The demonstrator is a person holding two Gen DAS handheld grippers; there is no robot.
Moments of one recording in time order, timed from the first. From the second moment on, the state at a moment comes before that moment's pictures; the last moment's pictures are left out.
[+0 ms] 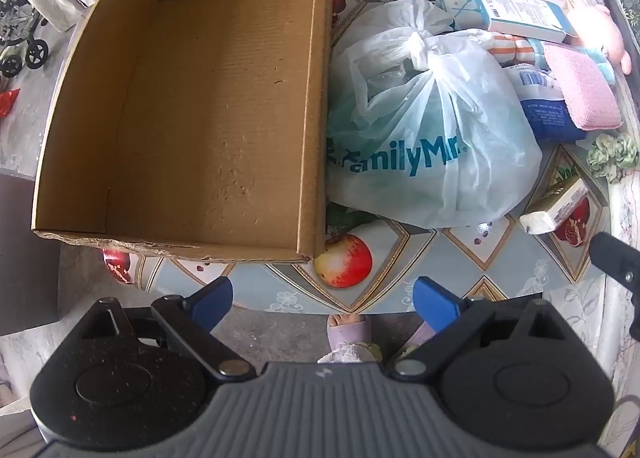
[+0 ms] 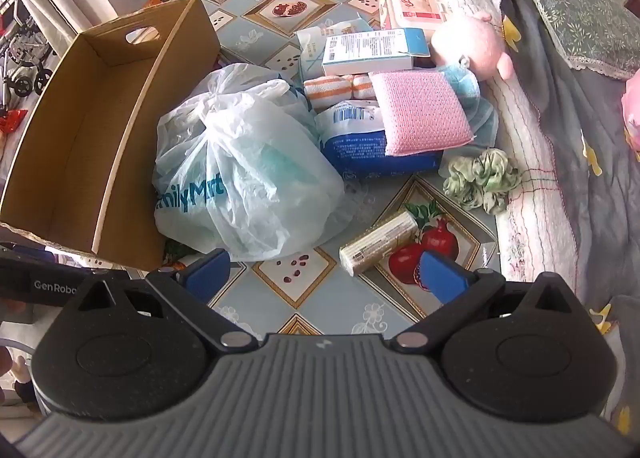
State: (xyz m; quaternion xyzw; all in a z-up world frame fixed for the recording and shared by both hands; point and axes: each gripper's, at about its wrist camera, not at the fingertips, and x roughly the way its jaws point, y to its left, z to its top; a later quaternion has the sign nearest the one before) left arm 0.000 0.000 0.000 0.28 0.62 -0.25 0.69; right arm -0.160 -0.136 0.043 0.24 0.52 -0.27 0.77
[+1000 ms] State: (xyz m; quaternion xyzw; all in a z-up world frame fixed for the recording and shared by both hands) left arm 0.002 0.001 -0.011 0.29 0.64 -0.24 0.67; right arm -0.147 -0.133 0.037 0.24 0.53 -0.25 0.77
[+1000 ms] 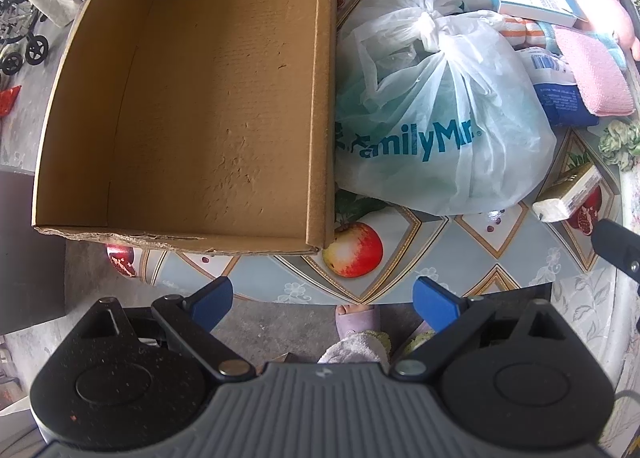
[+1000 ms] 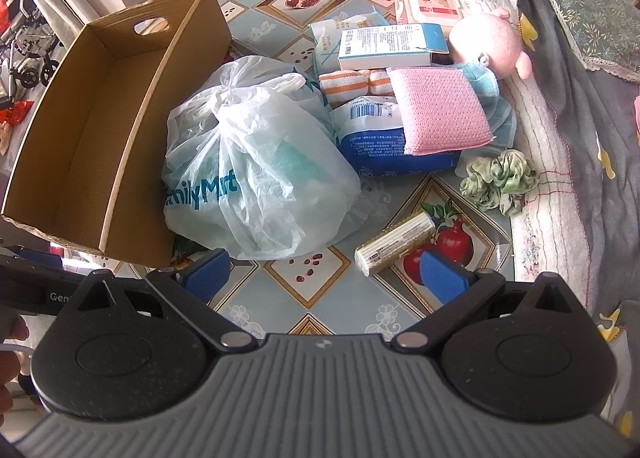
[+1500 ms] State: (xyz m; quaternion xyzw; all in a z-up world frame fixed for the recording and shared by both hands) left arm 0.004 -0.002 -0.009 0.29 0.63 -0.24 0.67; right arm -0.143 -0.136 0.037 0.24 0.53 -0.25 0.77
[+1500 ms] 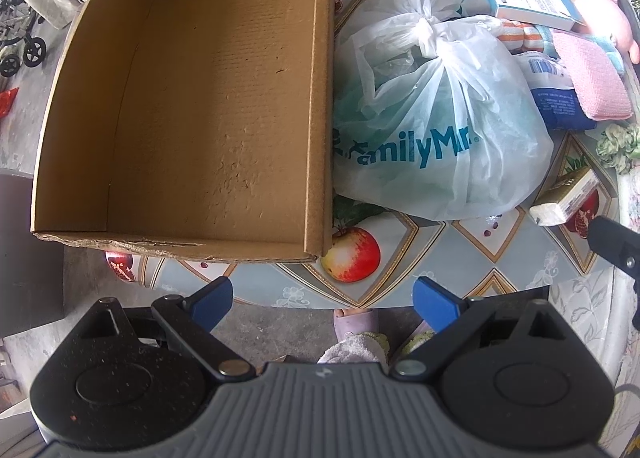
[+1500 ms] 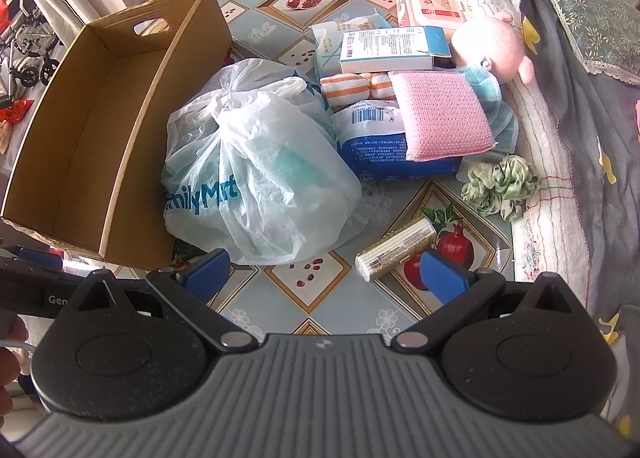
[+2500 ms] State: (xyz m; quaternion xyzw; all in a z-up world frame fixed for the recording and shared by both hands) left arm 0.001 -0.007 -0.007 0.31 0.62 -0.27 0.67; right arm -0.144 -0.141 0.035 0.25 0.53 -0.26 0.77
